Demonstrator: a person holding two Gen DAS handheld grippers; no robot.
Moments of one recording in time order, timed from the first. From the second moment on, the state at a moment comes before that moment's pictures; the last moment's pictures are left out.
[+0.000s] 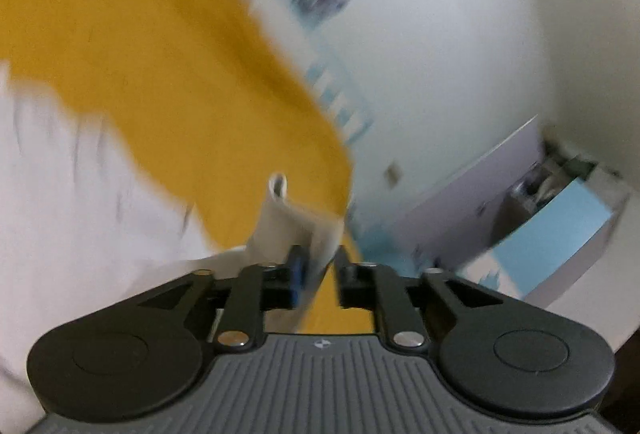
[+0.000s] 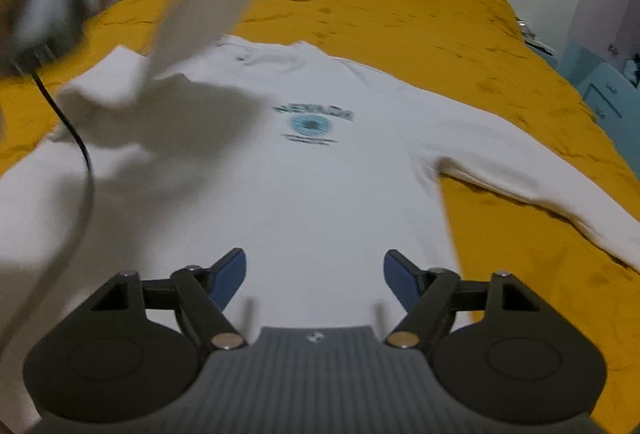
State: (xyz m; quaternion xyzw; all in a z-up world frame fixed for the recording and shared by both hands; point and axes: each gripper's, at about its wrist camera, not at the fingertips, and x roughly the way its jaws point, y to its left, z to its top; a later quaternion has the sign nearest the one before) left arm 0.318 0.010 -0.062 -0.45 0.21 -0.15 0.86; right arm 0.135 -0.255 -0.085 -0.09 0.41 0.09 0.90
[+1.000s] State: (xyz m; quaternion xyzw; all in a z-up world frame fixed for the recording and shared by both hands) left arm 0.225 0.134 -0.104 -0.04 0.38 0.01 0.92; right arm 0.337 -0.296 -0.159 0.41 0.46 0.01 0.79
